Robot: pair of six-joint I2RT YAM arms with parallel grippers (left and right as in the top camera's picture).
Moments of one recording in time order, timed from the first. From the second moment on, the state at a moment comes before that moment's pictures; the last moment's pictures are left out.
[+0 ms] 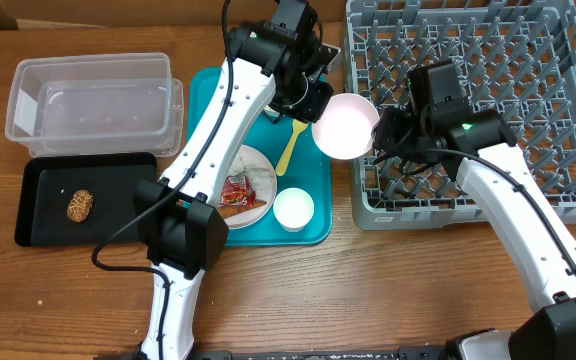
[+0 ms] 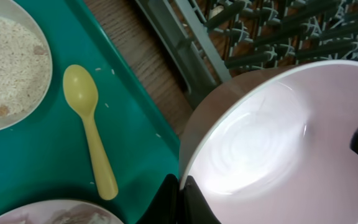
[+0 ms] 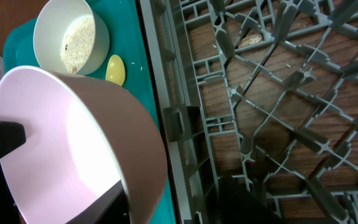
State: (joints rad) left arm -0.45 2.24 2.31 -1.31 0.34 0.02; right arm 0.27 1.57 1.35 -0.82 -0.11 0.56
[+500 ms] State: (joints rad) left arm -0.45 2.24 2.32 -1.31 0.44 0.02; right arm 0.27 1.58 1.35 -0.83 -0.07 0.56
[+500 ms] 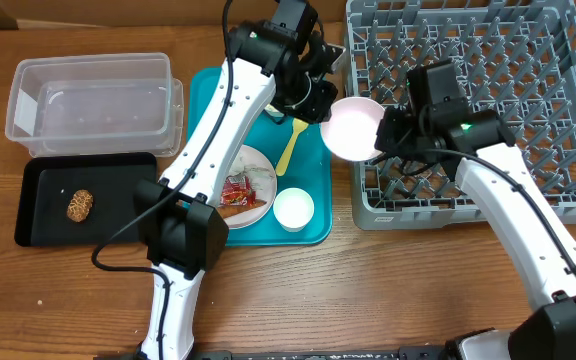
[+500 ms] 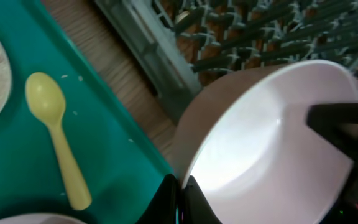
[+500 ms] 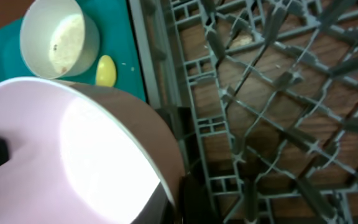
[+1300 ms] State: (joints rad) left arm -0.18 2.24 2.43 -1.27 0.76 -0.01; right arm 0.27 1.58 1.40 -0.36 0.75 0.36
